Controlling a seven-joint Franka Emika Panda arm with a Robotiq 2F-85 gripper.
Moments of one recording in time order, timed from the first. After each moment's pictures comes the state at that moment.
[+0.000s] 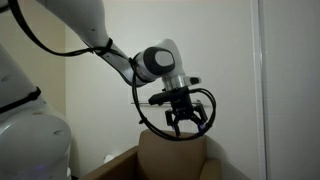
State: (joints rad) arm -0.21 -0.54 -0.32 -2.69 -0.37 2.36 -0.19
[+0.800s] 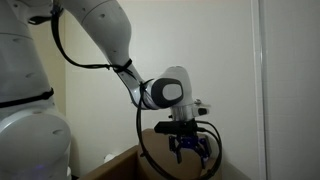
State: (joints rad) arm -0.22 -0.28 -0.37 -2.74 -0.26 2.59 -0.29
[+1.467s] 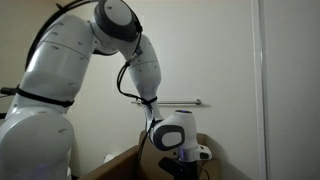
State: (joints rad) arm -0.16 0.31 -0.24 -2.59 0.31 2.94 -0.36
